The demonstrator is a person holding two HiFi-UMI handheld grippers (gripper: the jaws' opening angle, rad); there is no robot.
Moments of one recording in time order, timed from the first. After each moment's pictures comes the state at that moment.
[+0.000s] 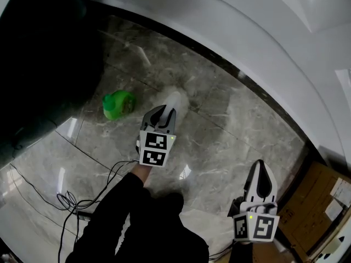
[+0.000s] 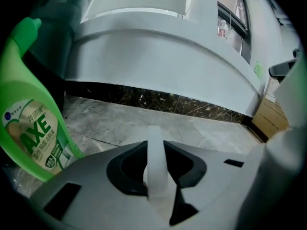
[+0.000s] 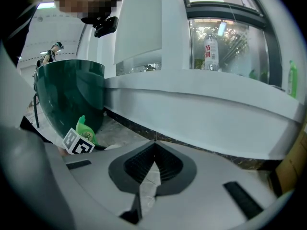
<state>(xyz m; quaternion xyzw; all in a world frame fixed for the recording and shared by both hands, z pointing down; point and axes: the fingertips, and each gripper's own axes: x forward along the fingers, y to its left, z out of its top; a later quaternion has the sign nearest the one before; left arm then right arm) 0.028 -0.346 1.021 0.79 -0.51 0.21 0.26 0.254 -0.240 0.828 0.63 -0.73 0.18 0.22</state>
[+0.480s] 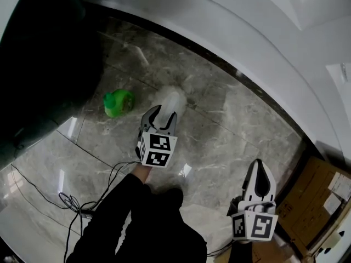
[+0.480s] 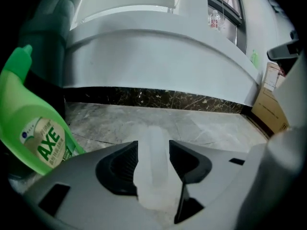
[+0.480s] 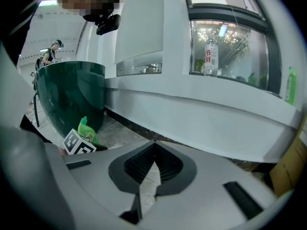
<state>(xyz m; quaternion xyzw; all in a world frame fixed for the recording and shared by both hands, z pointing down) 0.031 -0.329 1.017 0.79 -0.50 0.26 0.24 0.252 -0.231 0.809 0.63 -0.72 0.18 0.24</state>
